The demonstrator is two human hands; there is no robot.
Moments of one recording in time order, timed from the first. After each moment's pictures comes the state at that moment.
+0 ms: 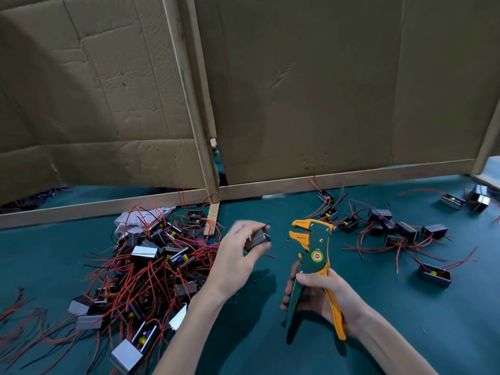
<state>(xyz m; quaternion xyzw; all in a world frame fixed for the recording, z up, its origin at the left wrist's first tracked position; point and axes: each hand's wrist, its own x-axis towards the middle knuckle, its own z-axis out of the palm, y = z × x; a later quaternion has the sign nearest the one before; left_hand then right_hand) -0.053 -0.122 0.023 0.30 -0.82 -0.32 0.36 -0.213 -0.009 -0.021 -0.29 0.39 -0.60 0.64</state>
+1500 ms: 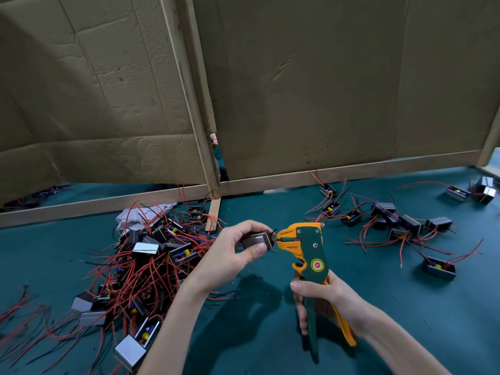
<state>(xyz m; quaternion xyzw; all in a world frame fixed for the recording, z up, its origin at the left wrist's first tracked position) -0.035 -0.126 0.041 0.22 -0.81 -0.48 0.27 -0.209 0.005 -0.014 -0.38 0.43 -0.51 0.64</state>
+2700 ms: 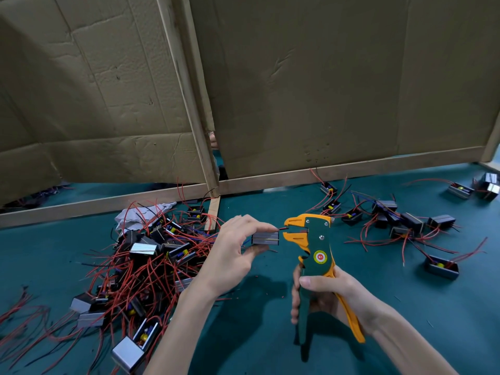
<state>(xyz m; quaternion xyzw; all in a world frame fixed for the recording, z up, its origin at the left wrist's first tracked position) -0.045 -0.120 0.041 0.22 -0.88 -0.25 0.33 -0.220 0.001 -0.015 -0.39 0.37 -0.53 0.65</state>
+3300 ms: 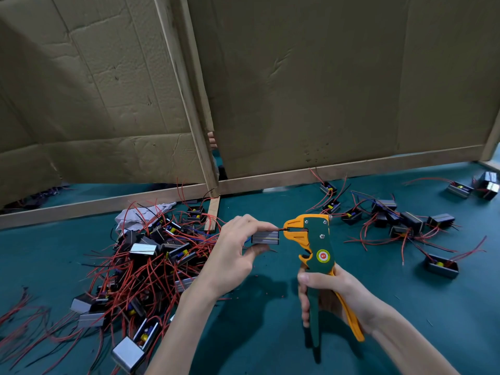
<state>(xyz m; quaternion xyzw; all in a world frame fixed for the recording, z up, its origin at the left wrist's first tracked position) -0.047 -0.117 0.042 0.22 -0.89 -0.24 0.33 -0.217 0.004 -0.010 -0.37 0.42 -0.53 0.64</state>
